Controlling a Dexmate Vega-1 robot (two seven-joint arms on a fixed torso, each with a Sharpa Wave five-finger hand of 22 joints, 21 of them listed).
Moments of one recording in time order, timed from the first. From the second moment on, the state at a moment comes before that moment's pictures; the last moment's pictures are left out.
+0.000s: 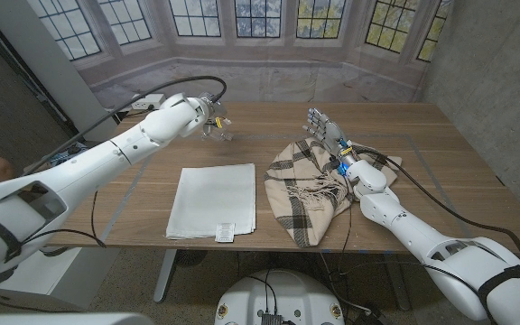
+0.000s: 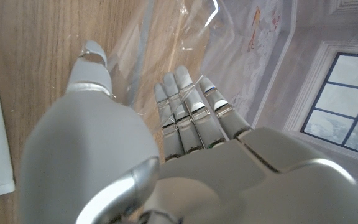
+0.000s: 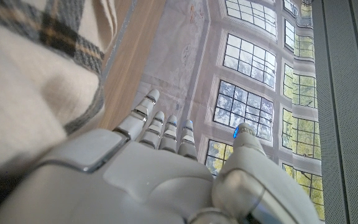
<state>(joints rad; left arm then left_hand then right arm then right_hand) 0.35 0.81 0.84 -1.71 1.40 0.04 -0.66 1.05 -0.07 0.26 -0.18 0.23 0.72 -0.01 0.52 0.25 0.73 -0.11 0.54 0.57 0.82 -0.14 0.39 0.58 0.54 0.02 0.26 0.20 -0.65 -0.31 -0.49 -0.93 0.57 0.56 0.26 0.30 0.11 0.27 -0.14 0.19 0.14 -0.01 0.20 0.19 0.11 0.00 0.20 0.19 0.07 0.00 0.21 0.20 0.37 -0.03 0.19 0.17</state>
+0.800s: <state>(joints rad) 0.39 0.81 0.83 -1.73 1.48 0.09 -0.58 1.05 -0.07 0.27 -0.19 0.23 0.72 -0.01 0.52 0.25 0.74 -0.10 0.54 0.57 0.82 -0.14 0.38 0.57 0.54 0.01 0.26 0.20 -0.66 -0.31 -0.48 -0.92 0.58 0.56 0.26 0.30 0.11 0.27 -0.14 0.19 0.14 -0.01 0.20 0.19 0.11 0.00 0.20 0.19 0.07 0.00 0.21 0.20 0.37 -0.03 0.19 0.17</state>
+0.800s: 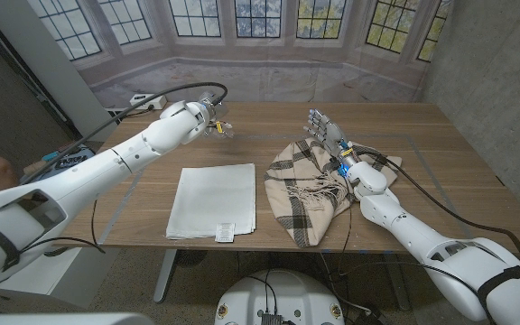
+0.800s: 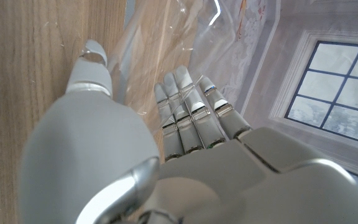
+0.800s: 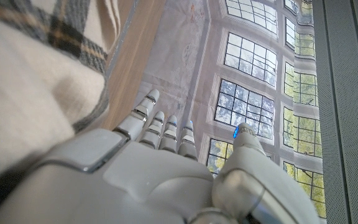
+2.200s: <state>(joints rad) 0.57 0.75 0.73 -1.74 1.40 0.44 -0.38 1.05 -0.07 0.28 -0.20 0.24 0.72 -0.01 0.52 0.25 0.75 -0.09 0.53 0.58 0.83 -0.13 0.36 0.58 0.54 0.02 0.26 0.20 -0.65 -0.32 -0.49 -0.94 0.57 0.52 0.26 0.30 0.11 0.27 -0.14 0.19 0.14 -0.01 0.20 0.19 0.11 0.00 0.20 0.19 0.07 0.00 0.21 0.20 0.37 -0.03 0.19 0.17</state>
